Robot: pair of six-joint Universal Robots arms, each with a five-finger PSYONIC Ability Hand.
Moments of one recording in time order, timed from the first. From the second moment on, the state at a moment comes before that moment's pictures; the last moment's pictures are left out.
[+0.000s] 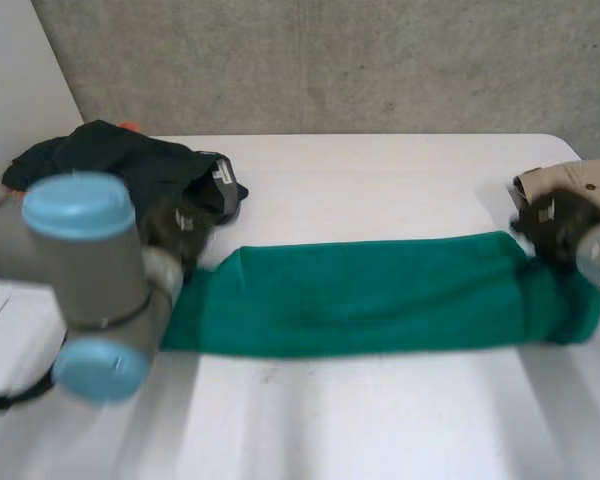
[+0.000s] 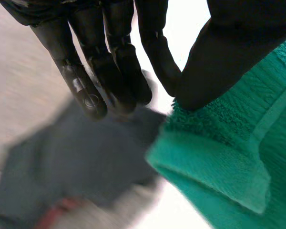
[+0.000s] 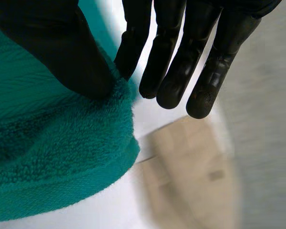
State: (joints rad) left arm 4.20 -2.08 -1.42 3.26 -1.77 3.86; right arm 1.63 -1.15 1.44 0.11 1.33 2.08; left_hand 1.13 1.20 1.19 1.20 0.97; right_hand 0.99 1.18 1.19 1.19 1.00
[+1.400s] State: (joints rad) left arm 4.09 -1.82 -1.94 3.12 -1.79 3.68; right arm 1.39 -1.42 1.86 0.41 1.26 1.87; left_hand 1.13 1.20 1.20 1.20 0.97; right_hand 0.99 1.18 1.19 1.19 1.00
